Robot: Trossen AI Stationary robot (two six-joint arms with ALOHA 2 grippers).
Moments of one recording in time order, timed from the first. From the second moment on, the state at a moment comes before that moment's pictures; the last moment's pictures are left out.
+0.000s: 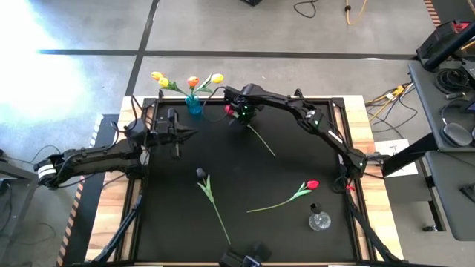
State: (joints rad) left arm 0.51 0.72 0.17 0.73 0.37 0.04; right arm -0.50 2.56 2.34 -1.25 -0.05 0.22
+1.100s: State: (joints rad) left arm 0.41 1.14 0.41 0.88 0.68 -0.09; right arm 0.31 1.48 1.59 -0.91 0.85 0.38
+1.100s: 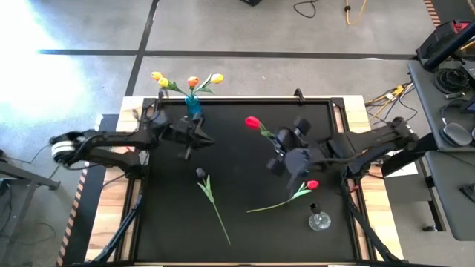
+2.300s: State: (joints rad) left arm 0.12 2.06 1.34 1.10 0.79 -0.26; right arm 0.68 1.39 1.30 -0.61 1.19 0.39
